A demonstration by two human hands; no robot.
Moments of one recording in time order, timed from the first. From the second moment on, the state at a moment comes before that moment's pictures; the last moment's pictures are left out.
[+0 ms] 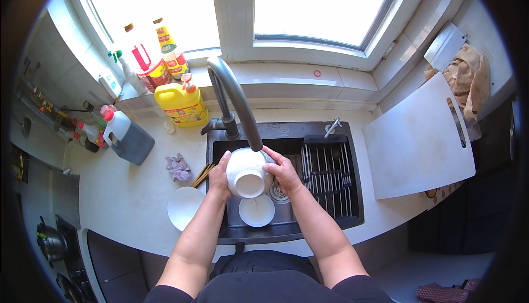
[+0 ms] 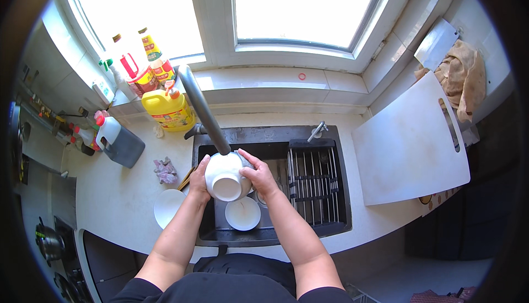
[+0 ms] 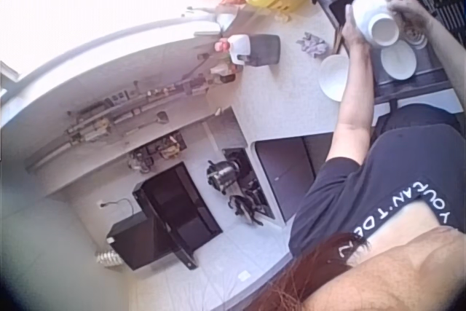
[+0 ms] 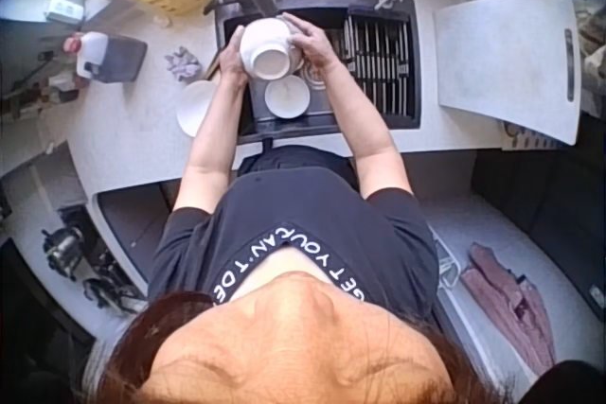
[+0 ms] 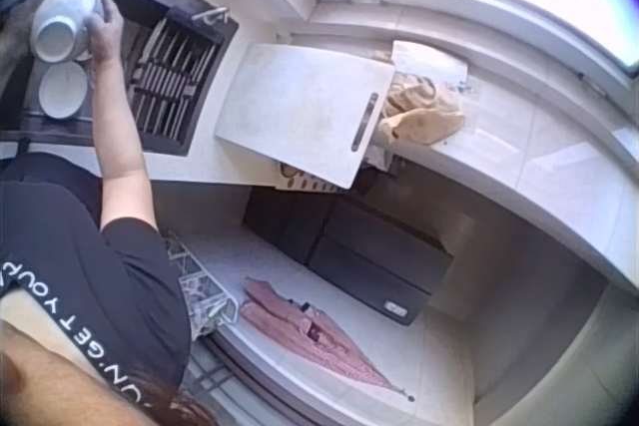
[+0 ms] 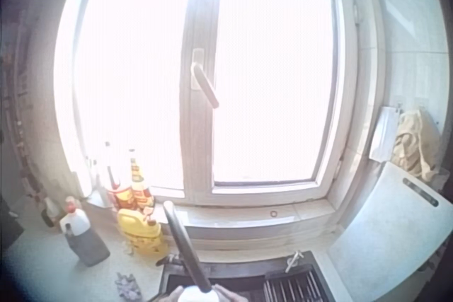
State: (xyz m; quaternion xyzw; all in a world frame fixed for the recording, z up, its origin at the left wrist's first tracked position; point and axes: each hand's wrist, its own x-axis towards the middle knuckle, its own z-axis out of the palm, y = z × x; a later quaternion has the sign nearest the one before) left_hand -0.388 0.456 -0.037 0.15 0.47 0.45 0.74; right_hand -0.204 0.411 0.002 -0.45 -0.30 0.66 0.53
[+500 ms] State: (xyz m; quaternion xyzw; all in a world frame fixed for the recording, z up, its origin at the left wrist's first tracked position) left_hand -0.391 0.461 -0.047 0.14 0.46 0.45 0.75; right_hand -0.208 0.413 0.005 -0.45 -0.31 0.66 0.52
